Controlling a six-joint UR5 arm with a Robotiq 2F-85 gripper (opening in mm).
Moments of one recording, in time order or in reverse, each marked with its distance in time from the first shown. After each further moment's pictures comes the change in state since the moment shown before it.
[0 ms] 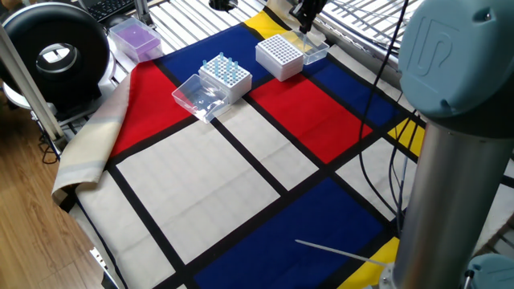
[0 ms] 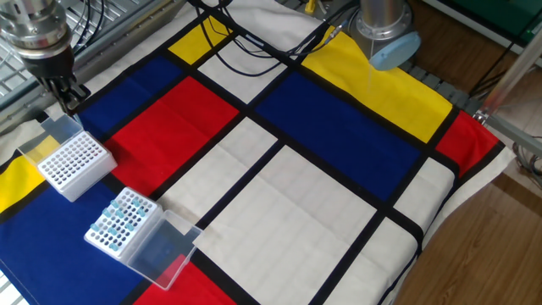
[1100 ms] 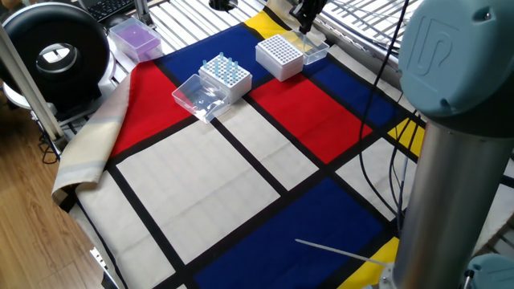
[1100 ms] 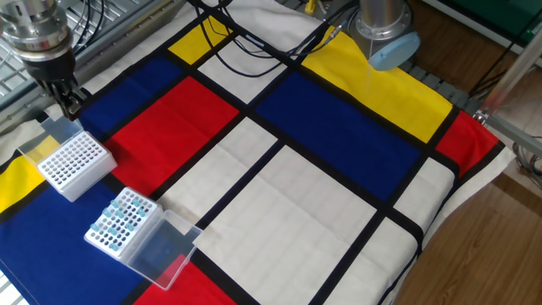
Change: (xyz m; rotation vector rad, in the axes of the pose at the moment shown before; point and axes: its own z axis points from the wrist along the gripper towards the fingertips) arm -0.004 0.007 0.006 -0.032 -0.023 -0.011
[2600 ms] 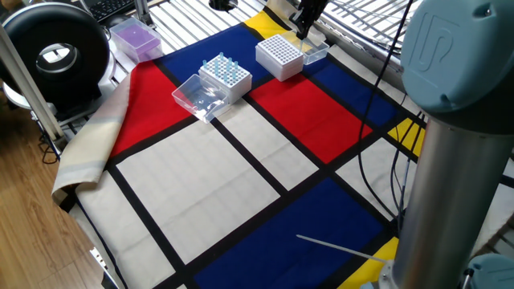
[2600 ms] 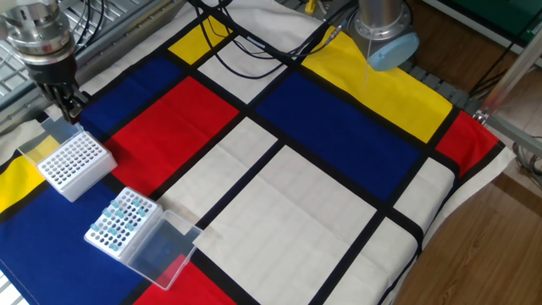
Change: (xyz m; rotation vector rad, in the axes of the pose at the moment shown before) arm 0.002 -0.004 0.013 -0.010 -0.019 -0.011
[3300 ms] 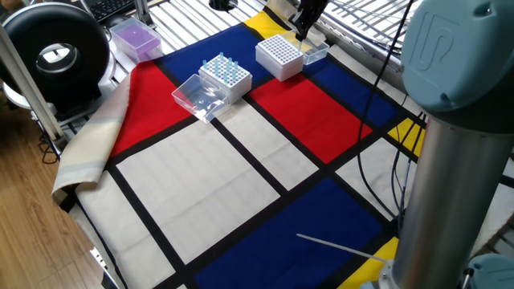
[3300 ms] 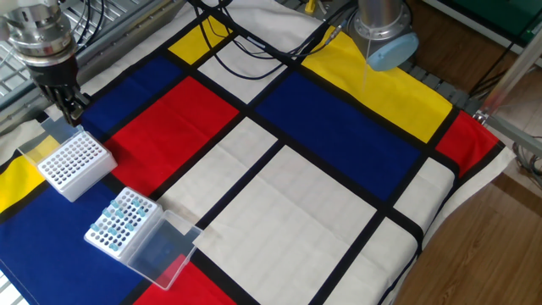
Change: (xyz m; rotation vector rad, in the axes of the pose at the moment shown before) arm 0.000 0.002 0.007 -0.021 -0.008 0.001
